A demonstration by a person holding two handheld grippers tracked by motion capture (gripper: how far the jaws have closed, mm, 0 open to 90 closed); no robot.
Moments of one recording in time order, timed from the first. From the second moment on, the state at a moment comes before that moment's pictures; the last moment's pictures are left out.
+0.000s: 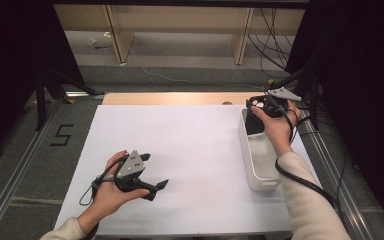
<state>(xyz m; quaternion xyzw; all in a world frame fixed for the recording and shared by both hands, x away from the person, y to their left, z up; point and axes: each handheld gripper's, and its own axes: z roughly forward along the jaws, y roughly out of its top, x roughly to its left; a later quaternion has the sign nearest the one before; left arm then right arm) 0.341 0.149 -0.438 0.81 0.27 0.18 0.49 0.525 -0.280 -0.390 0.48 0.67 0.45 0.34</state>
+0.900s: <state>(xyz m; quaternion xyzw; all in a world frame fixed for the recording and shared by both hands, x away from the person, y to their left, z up) 0.341 0.149 -0.438 0.81 0.27 0.18 0.48 0.533 -0.277 -0.391 0.48 0.67 0.44 0.35</state>
